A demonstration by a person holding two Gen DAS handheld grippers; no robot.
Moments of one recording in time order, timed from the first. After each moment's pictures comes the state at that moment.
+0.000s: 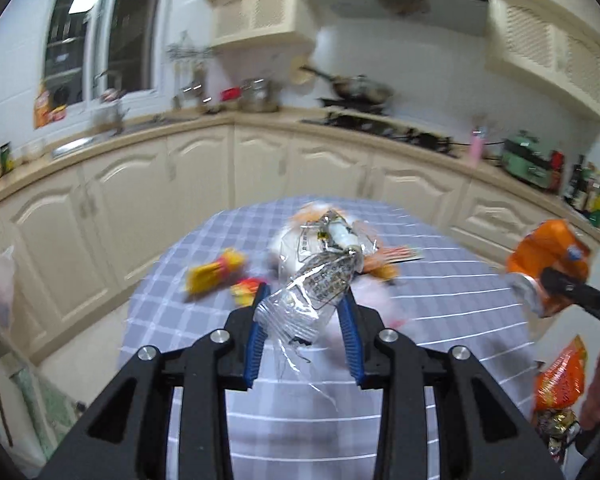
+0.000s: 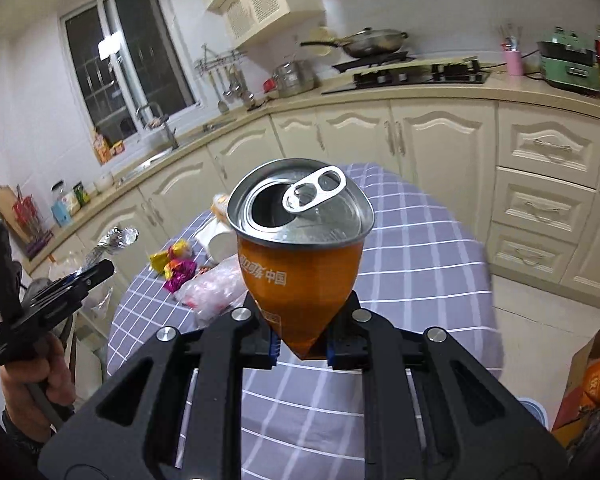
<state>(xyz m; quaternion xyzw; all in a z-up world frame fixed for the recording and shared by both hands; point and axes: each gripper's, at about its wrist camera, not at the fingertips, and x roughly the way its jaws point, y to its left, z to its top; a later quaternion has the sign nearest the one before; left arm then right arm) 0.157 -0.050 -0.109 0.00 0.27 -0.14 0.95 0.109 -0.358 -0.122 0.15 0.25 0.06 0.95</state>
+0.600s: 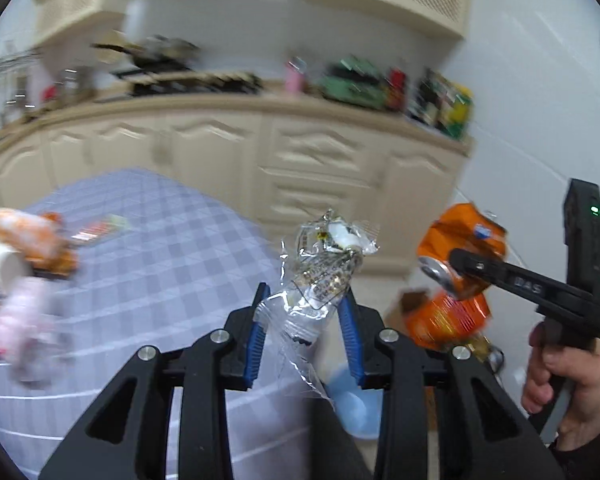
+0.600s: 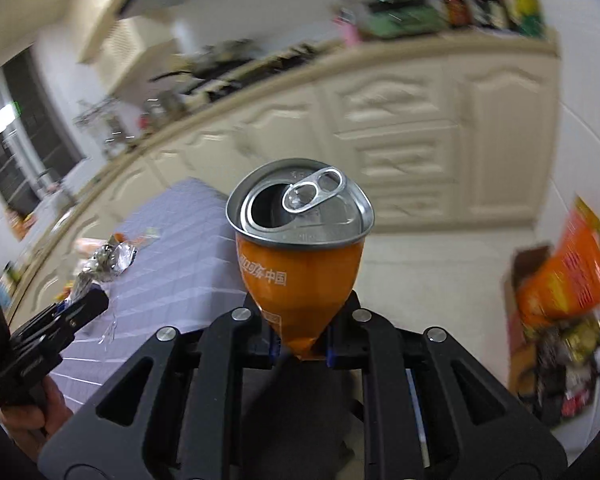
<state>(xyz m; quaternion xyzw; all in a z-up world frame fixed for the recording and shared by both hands) 0.103 -0.323 -0.165 0.07 0.32 -0.41 0.85 -0.002 -0.569 -0.196 0.26 0.30 -0.15 0.91</state>
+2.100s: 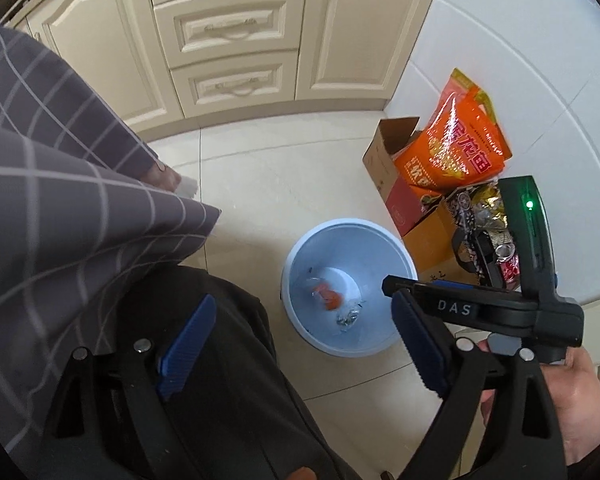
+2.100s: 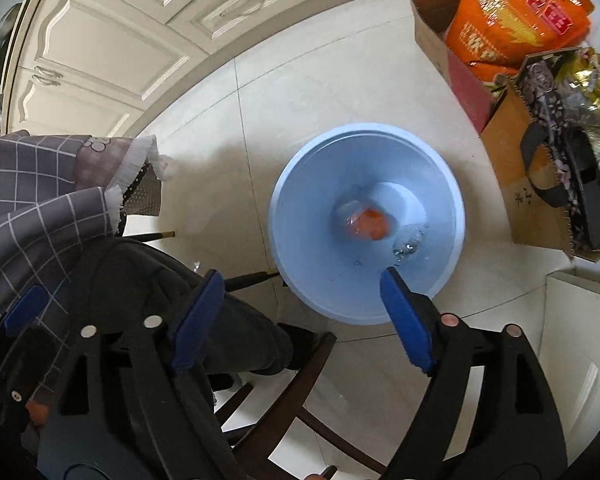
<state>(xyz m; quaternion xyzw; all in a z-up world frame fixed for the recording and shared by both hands) 0.103 -0.482 -0.394 0.24 0.49 -0.43 0.72 -0.032 -0.640 -0.493 0.46 0.49 -0.24 0.70</state>
